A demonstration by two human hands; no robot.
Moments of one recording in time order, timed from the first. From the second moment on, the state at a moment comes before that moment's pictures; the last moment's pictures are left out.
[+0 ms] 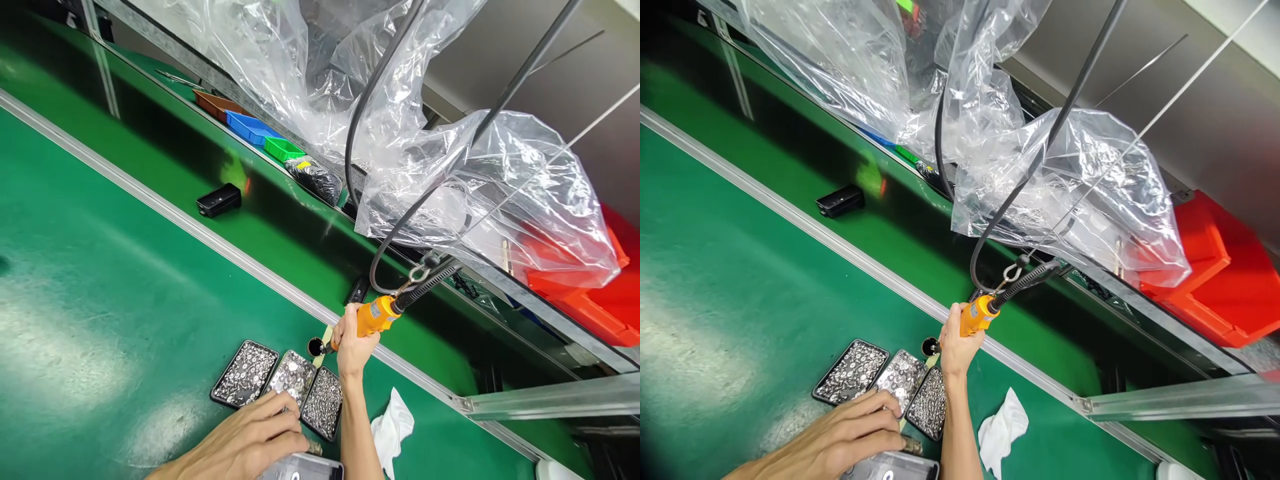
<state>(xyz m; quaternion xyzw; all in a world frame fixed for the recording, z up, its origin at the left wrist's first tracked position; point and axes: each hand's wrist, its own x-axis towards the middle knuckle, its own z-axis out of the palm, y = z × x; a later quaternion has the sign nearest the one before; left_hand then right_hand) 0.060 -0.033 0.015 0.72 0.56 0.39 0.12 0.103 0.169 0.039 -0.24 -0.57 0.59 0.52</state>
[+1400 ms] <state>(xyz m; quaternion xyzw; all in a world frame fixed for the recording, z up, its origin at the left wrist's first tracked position) 0.060 -0.032 -0.007 0.70 0.54 0.40 0.23 0.203 0.054 0.063 -0.16 -0.60 0.64 0.44</state>
